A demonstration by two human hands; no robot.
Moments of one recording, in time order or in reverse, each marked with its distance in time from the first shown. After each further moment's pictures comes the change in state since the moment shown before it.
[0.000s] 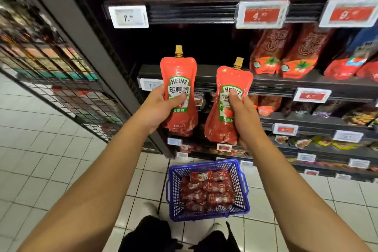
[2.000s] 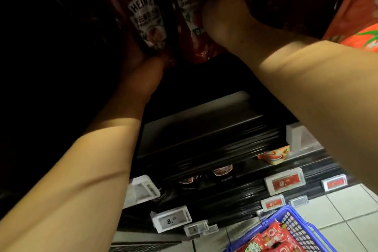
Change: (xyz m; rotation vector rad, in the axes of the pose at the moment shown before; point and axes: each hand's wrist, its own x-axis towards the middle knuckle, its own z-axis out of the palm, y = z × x) left_hand 0.336 0.002 -0.025 0.157 0.151 0.564; right_hand 0.306 -0.080 0.077 -1.133 0.383 -0.734
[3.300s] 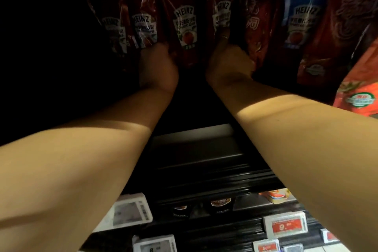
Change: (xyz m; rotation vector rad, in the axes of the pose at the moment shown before) left_hand 0.048 -0.011 0.010 0.745 0.194 0.109; right_hand 0.009 0.005 0.059 -0.383 0.081 0.255
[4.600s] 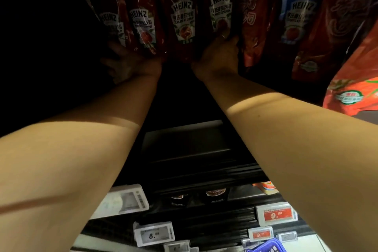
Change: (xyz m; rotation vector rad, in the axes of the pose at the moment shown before) left_hand 0.008 -0.010 -0.016 -0.094 -0.036 -0.703; right_hand 0.006 -0.008 0.006 0.381 -0.109 0.136
